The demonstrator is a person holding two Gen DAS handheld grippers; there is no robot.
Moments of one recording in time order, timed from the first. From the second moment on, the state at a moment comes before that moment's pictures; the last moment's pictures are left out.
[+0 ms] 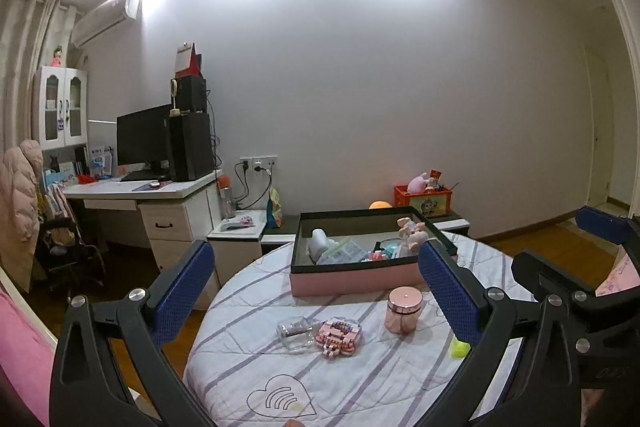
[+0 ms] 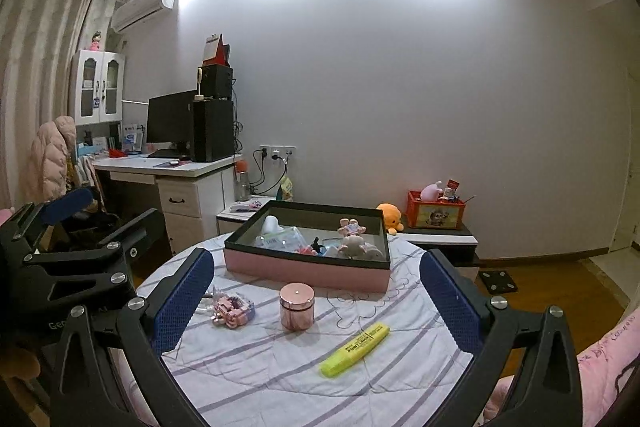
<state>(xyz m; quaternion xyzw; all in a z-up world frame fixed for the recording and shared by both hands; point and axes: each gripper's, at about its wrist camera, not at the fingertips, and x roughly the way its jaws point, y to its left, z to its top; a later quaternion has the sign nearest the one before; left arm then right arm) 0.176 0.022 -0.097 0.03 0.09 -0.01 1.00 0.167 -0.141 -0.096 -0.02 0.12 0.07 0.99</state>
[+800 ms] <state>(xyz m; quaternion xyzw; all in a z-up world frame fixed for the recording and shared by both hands) 0.252 0.043 -0.195 0.02 0.26 -0.02 0.97 0.265 -0.164 -0.209 0.04 0.34 0.02 0.94</state>
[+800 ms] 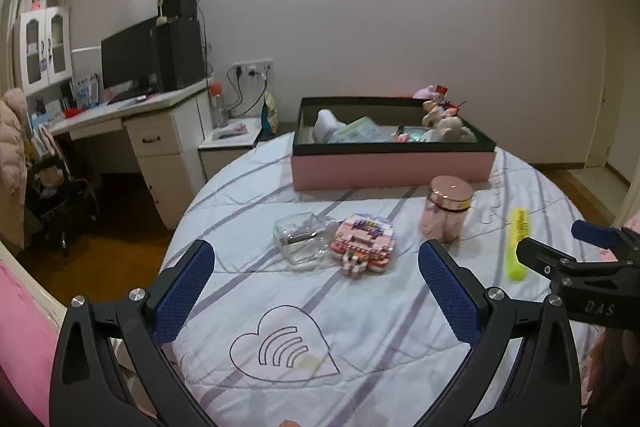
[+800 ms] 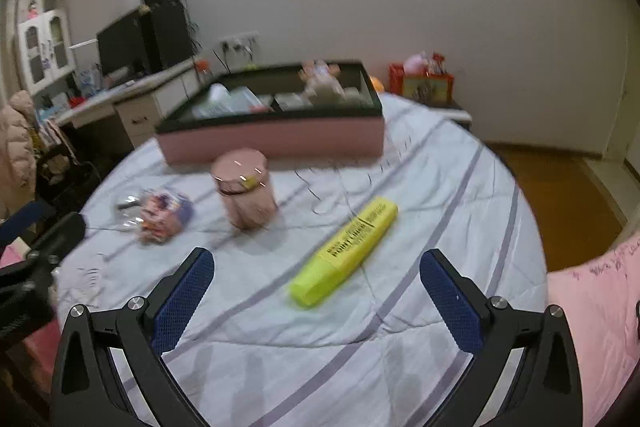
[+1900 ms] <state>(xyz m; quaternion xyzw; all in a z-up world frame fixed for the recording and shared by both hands) 0.340 -0.002 -0.239 0.04 0.40 -0.05 0.91 0.326 -0.197 -0.237 0.05 0.42 0.10 0.90</state>
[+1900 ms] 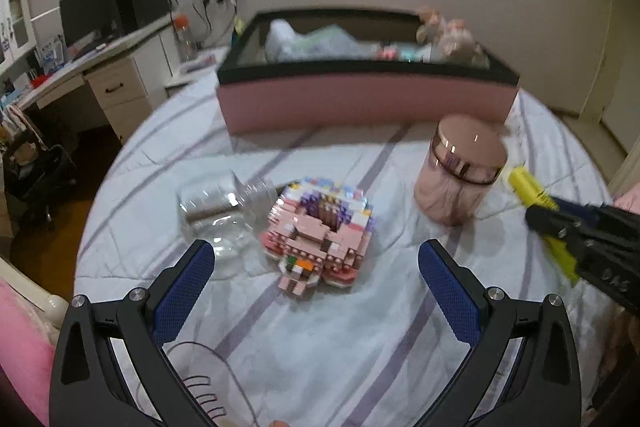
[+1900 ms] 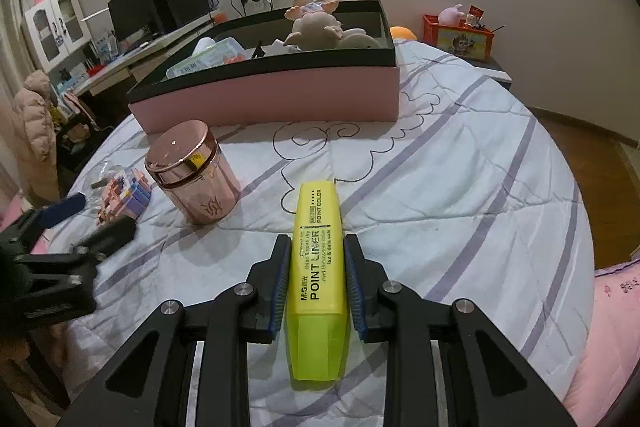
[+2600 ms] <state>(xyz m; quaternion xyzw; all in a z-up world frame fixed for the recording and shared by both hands) 0.302 0.005 -0.237 0.05 0.42 -0.06 0.90 0.301 -0.184 -0.236 0.03 0.42 0.13 0.90</state>
